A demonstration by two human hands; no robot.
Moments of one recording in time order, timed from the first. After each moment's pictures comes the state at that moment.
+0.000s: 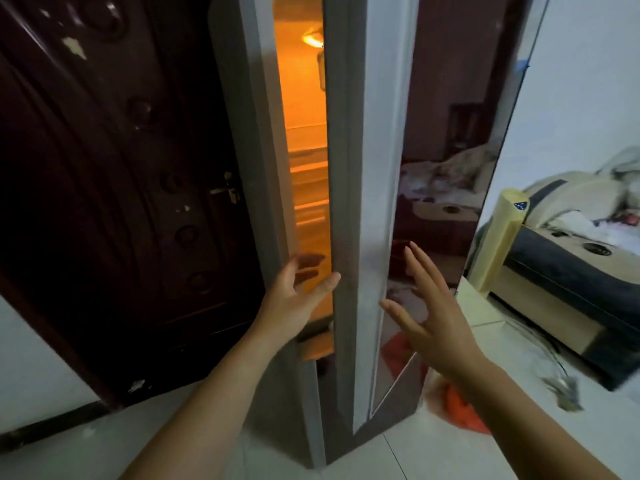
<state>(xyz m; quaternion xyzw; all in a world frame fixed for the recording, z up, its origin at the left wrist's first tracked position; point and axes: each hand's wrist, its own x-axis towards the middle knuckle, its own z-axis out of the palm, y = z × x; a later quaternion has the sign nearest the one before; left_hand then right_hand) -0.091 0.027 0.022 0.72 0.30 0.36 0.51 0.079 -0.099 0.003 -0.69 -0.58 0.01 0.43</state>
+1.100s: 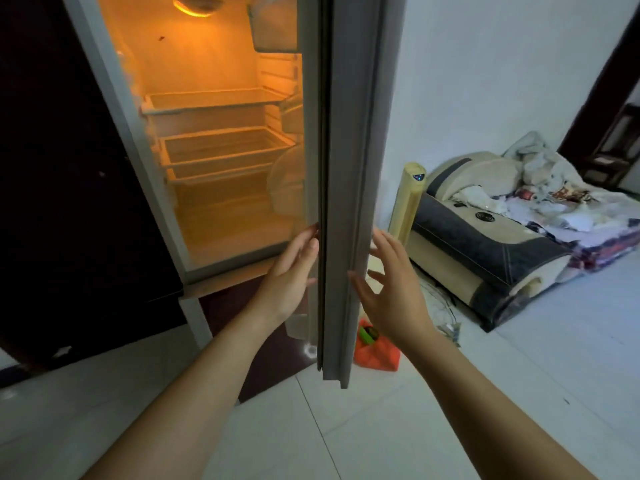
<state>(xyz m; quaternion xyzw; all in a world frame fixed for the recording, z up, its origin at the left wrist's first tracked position) 0.085 -0.267 0.026 0.70 0.26 0.32 0.59 0.213 -0.362 0.002 -0.72 -0.52 -0.02 0.45</state>
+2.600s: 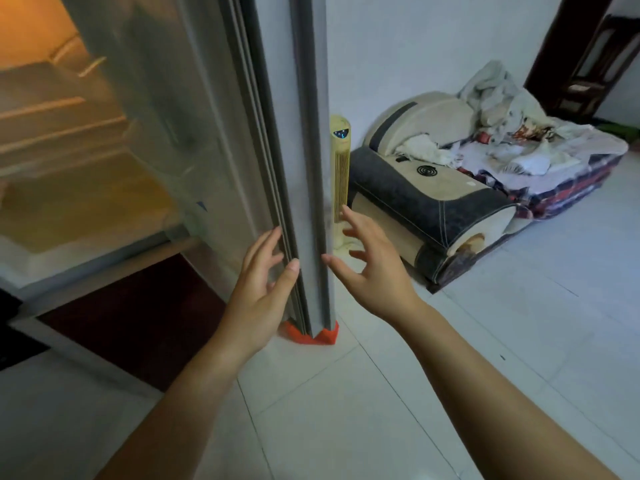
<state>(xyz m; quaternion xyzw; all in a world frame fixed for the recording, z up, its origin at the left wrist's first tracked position) 0.412 -0.405 -0.026 0.75 0.32 0.30 0.49 0.574 -0.484 -0.040 -0.70 -0.53 0.05 0.47</state>
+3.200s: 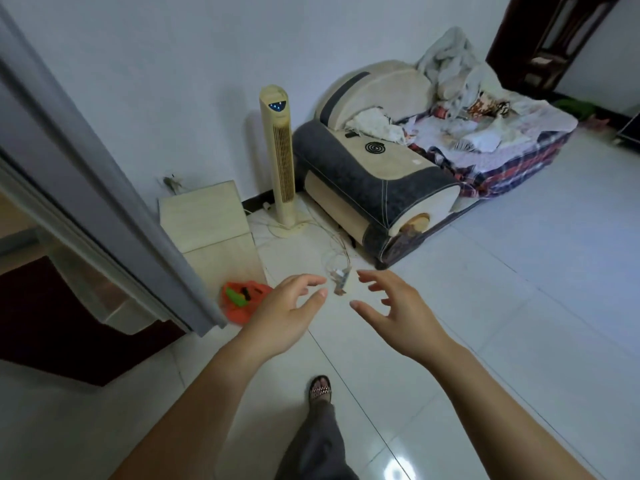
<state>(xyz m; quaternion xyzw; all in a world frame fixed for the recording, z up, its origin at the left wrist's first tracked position) 0.612 -0.514 -0.094 0.82 0.31 0.08 0.47 0.756 -0.653 -0.102 -0.81 -0.46 0.16 0.33</state>
